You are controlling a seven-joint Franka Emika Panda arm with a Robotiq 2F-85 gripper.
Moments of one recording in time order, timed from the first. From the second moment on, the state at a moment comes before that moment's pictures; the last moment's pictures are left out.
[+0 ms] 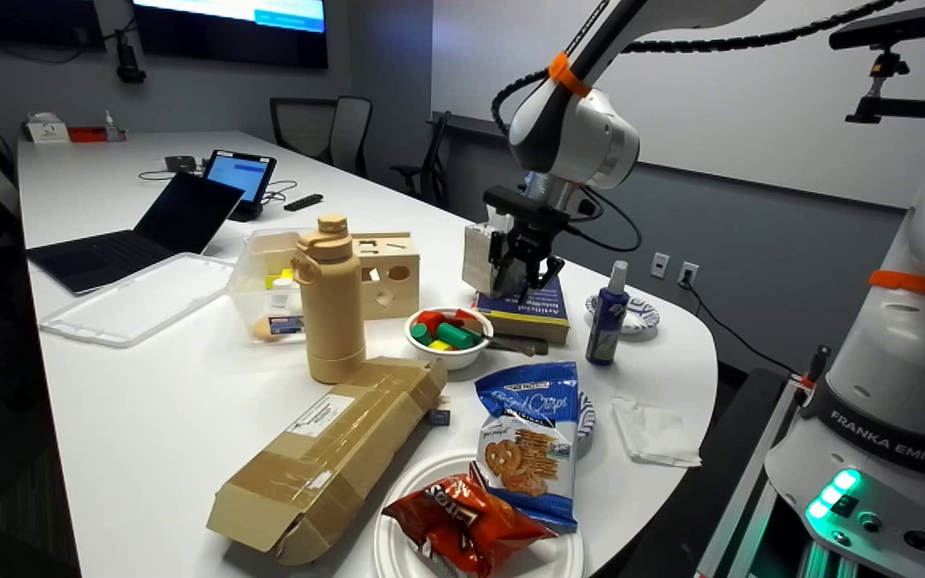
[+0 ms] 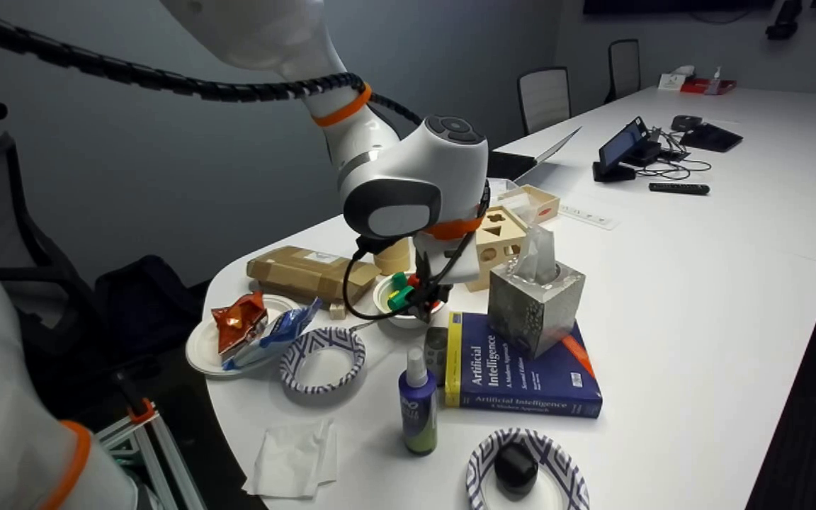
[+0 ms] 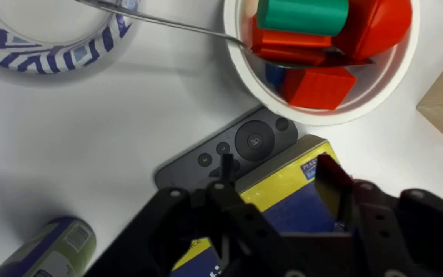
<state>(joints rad) 0.01 0.13 -0.01 -2.50 0.56 2.71 0.91</state>
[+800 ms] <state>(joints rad) 0.01 0.23 -0.02 -2.48 0.52 2.68 1.03</state>
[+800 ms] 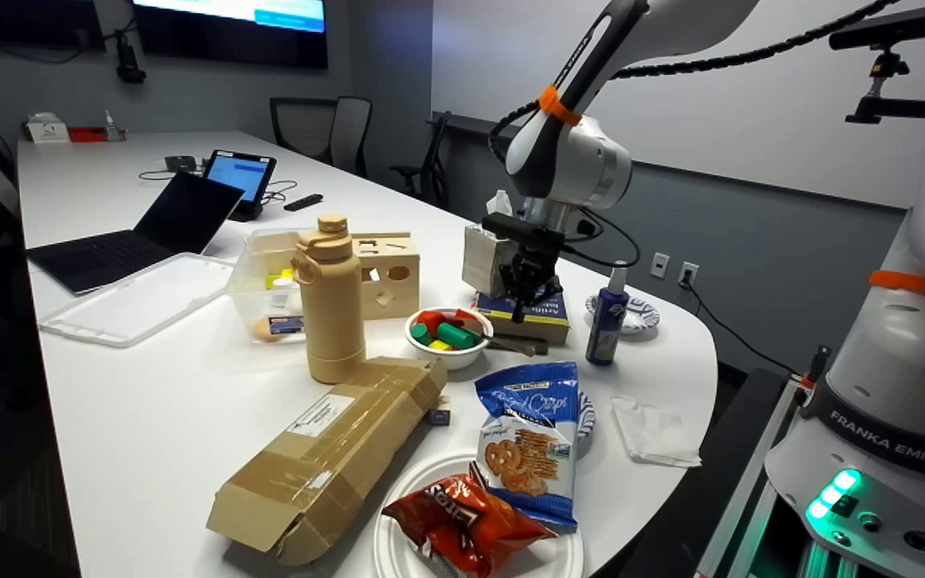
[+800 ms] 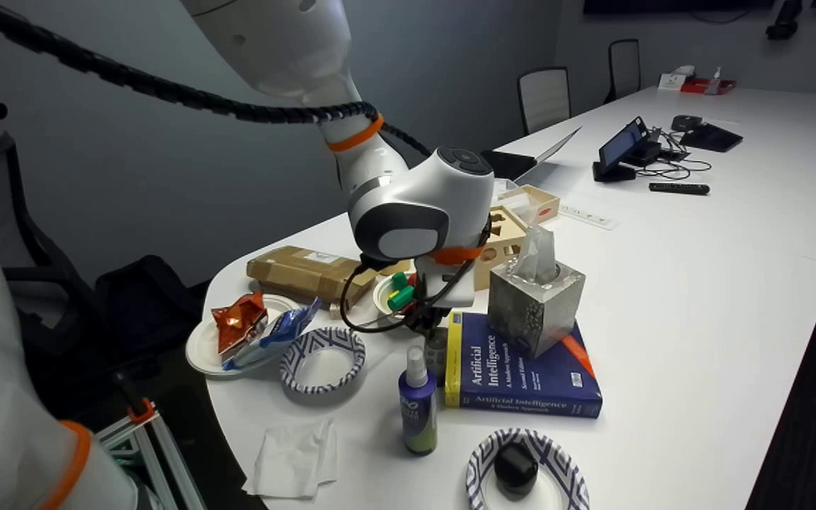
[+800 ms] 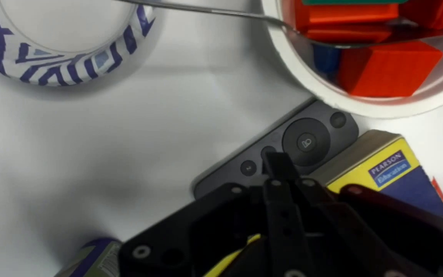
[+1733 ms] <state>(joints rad) 0.01 0.34 -0.04 -2.41 0.52 2.66 1.10</state>
